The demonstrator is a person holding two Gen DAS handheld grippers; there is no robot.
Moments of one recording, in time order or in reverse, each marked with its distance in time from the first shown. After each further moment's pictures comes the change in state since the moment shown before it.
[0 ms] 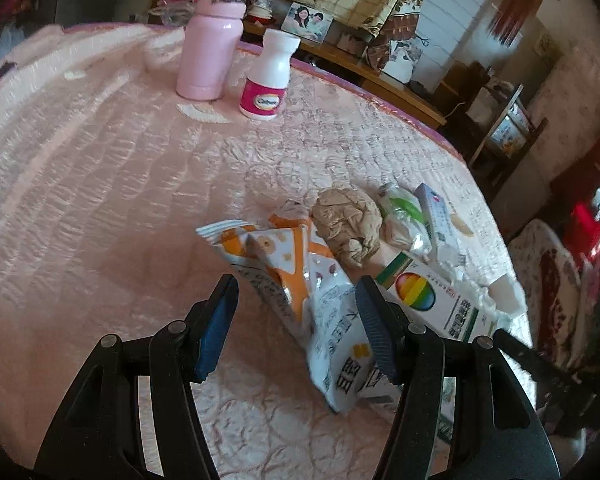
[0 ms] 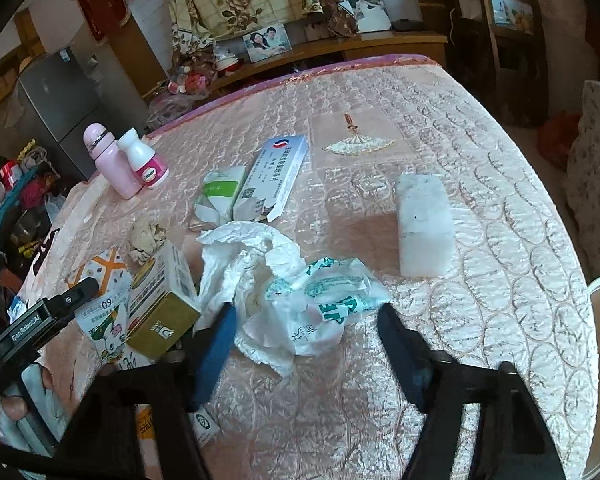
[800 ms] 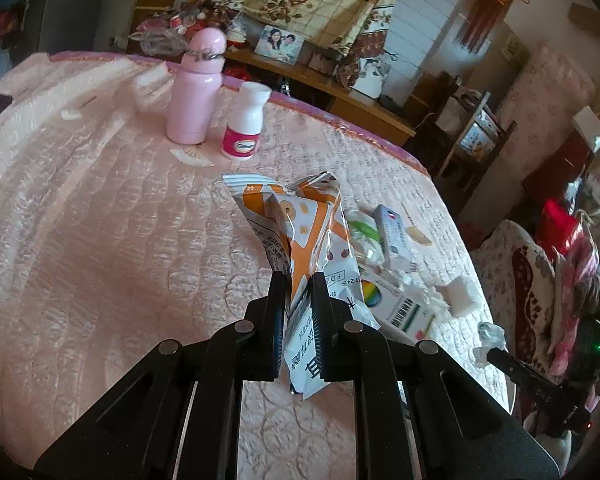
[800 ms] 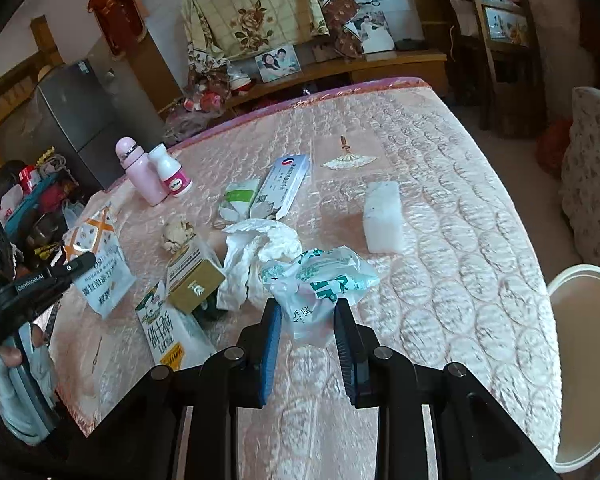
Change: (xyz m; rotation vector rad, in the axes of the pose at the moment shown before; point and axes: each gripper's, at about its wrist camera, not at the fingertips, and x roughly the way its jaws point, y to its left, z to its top) left arm -0.069 -0.010 0.011 0.078 -0.062 -0.067; right arm -0.068 -0.011 -0.030 -0.018 -0.078 0.040
